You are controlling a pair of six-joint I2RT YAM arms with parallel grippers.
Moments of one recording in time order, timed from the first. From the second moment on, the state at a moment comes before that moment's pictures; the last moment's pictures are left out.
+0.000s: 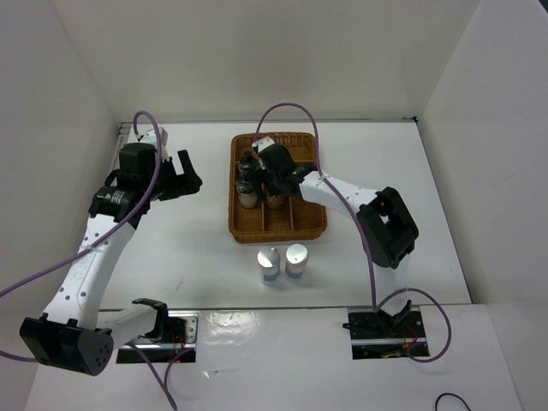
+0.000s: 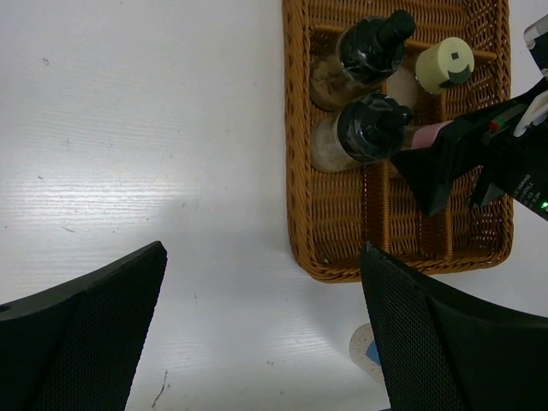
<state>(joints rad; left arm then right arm) -0.15 1.10 1.19 -0.70 0.03 -0.37 0.70 1.94 1.48 -0.33 0.23 0.07</state>
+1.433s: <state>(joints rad) -0.15 1.09 1.05 -0.66 0.08 -0.40 1.17 1.46 1.10 -0.52 0.19 0.16</state>
